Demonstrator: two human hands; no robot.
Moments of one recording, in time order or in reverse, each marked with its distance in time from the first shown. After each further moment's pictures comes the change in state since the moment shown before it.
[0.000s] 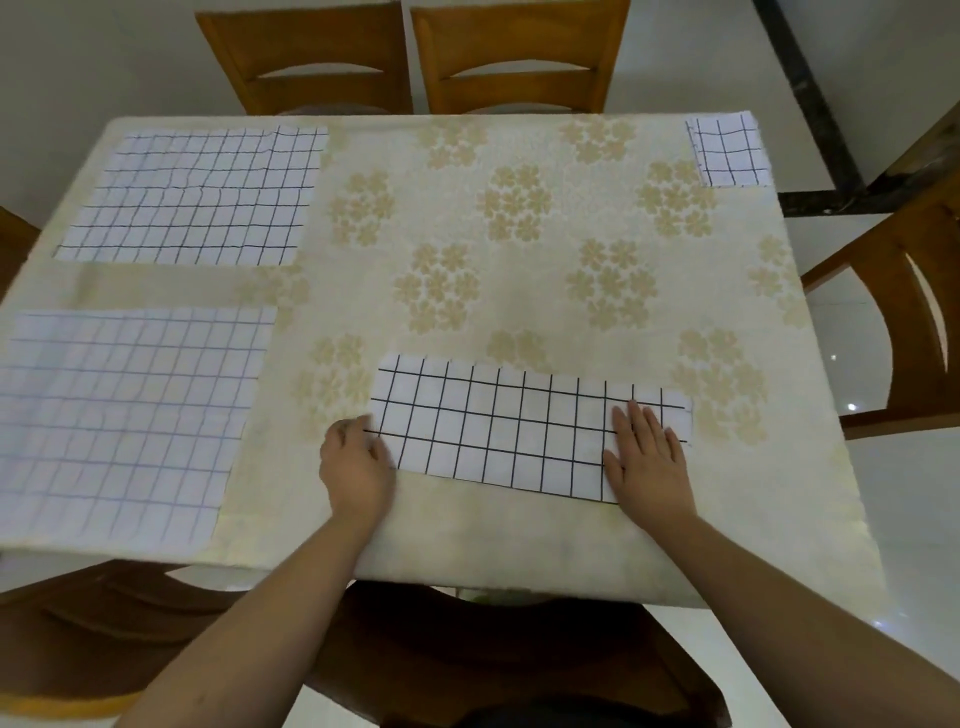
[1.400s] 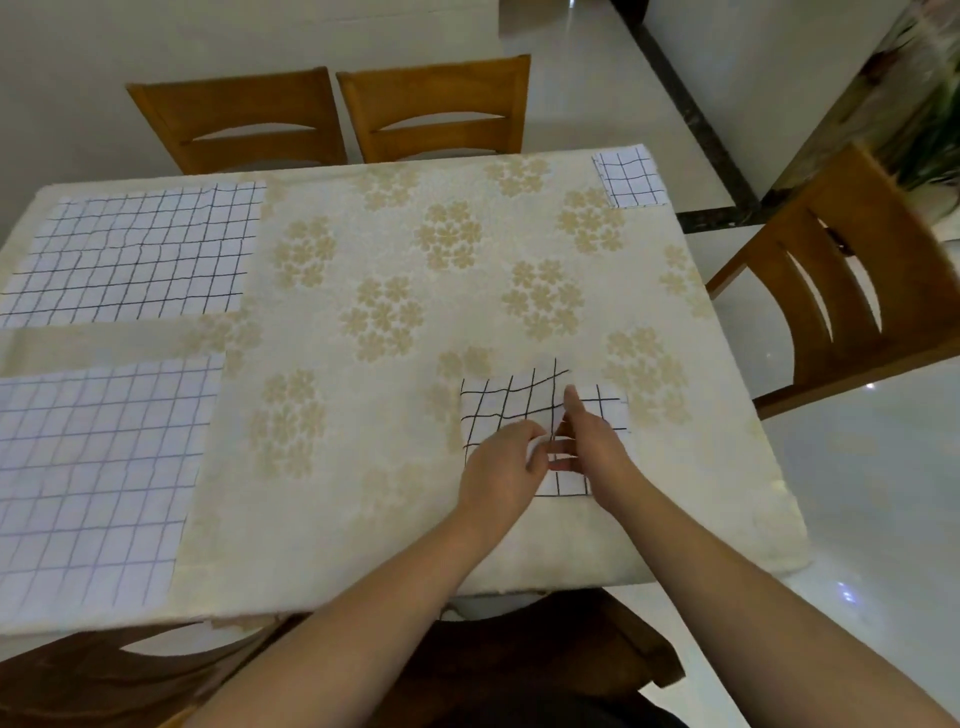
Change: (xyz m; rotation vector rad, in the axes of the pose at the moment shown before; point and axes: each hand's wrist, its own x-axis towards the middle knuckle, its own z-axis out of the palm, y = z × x) left_hand -0.109 0.196 0.001 -0.219 -0.418 0.608; right_hand -0.015 -0.052 -0.107 1.490 -0.119 0.493
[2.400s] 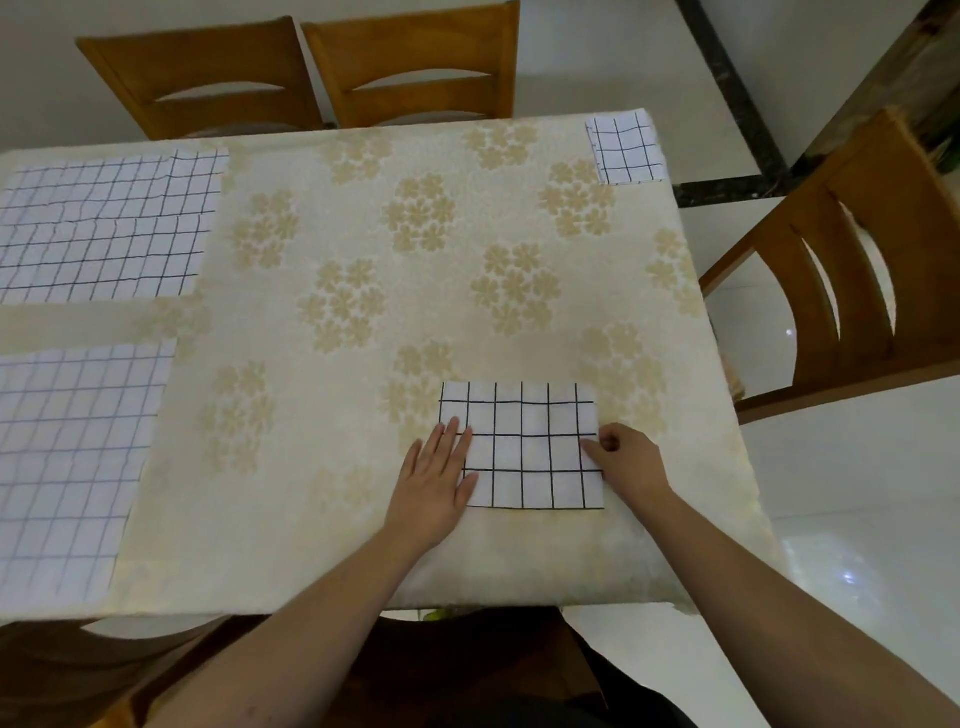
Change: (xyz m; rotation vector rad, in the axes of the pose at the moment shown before) left_hand 0.005 -0.101 0.068 0.559 -0.241 0.001; right_hand 0.068 0.043 -0.121 -0.735 0.156 -0.087
